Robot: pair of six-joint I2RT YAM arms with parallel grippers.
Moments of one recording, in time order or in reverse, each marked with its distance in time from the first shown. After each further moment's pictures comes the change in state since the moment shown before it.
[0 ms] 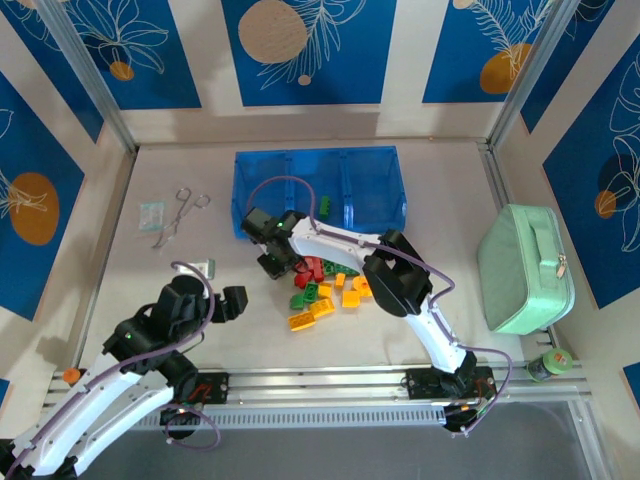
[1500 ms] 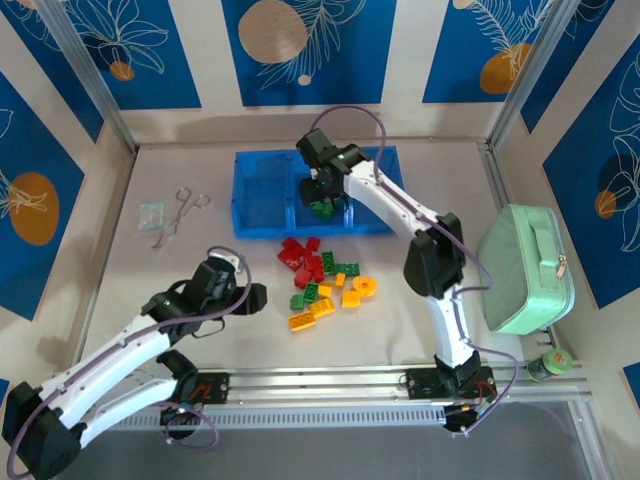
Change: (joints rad) left arm 0.000 0.366 0.014 0.180 0.147 0.023; right arm -0.321 -0.150 0.171 -0.098 0.061 0.063
